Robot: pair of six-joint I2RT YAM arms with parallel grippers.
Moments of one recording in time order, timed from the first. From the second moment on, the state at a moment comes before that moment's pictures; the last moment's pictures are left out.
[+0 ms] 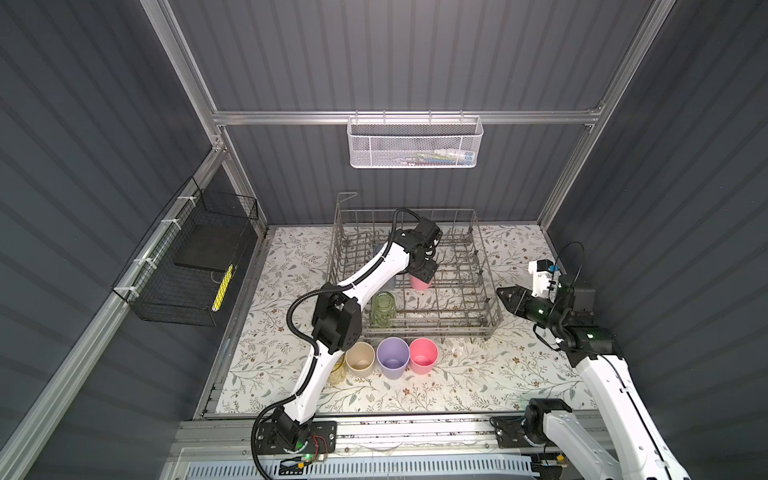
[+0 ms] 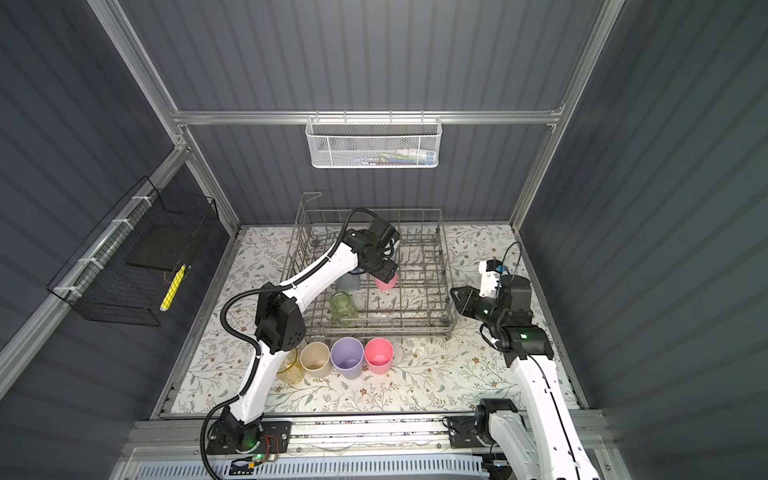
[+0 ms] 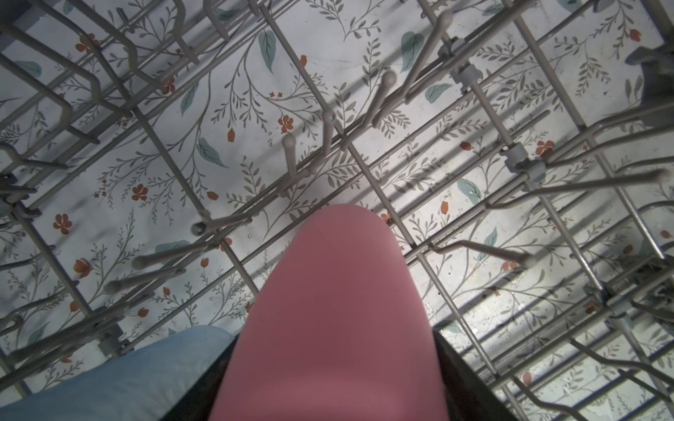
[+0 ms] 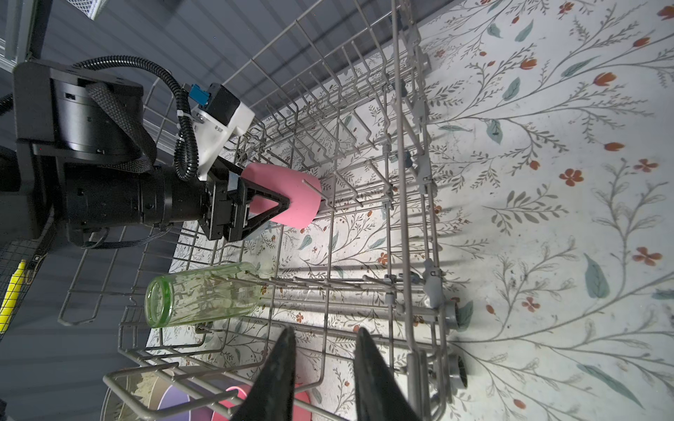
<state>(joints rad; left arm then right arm) -0.72 2.34 2.29 -1.06 -0.06 -0.04 -0.02 0.83 0.76 -0.50 -0.47 0.44</state>
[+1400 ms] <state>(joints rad) -0.72 1.91 2.09 -0.90 0.05 -0.06 -0.01 0.77 0.79 -0.52 -0.53 0.44</state>
